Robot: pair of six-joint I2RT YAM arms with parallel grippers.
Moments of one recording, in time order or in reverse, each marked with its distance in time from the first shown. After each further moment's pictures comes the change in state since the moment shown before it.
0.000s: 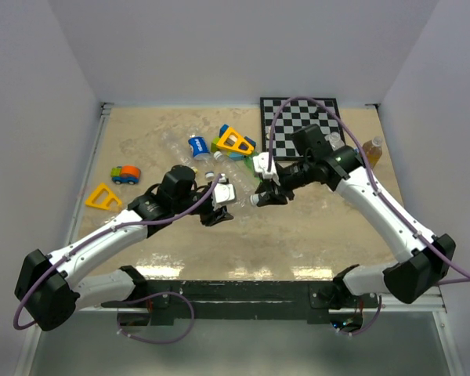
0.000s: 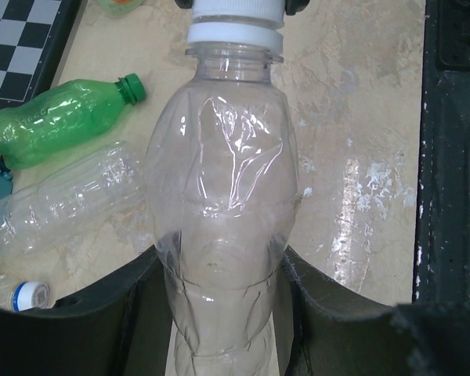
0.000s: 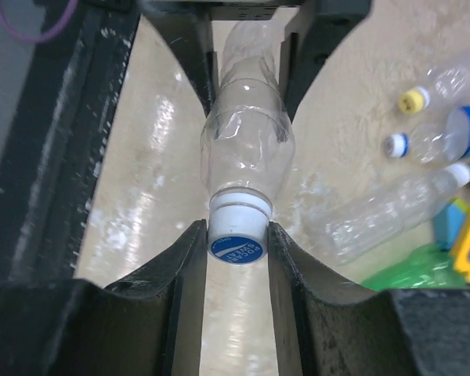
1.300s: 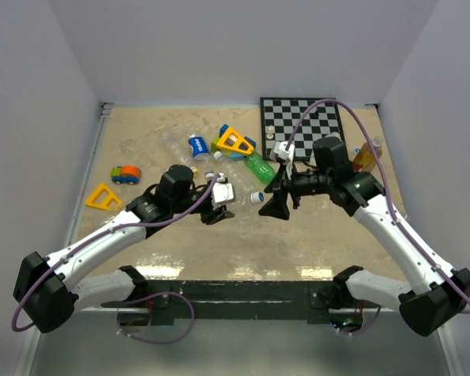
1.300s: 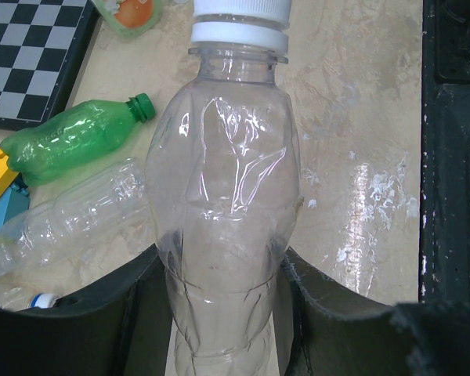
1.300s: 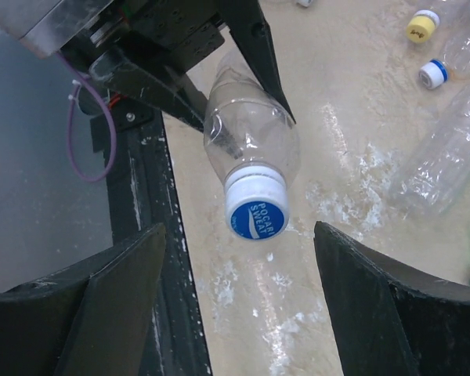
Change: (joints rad) left arm -0.001 -0.016 0.000 0.032 0.008 0.001; right arm -0.044 -0.244 -0.252 0.320 0.023 0.663
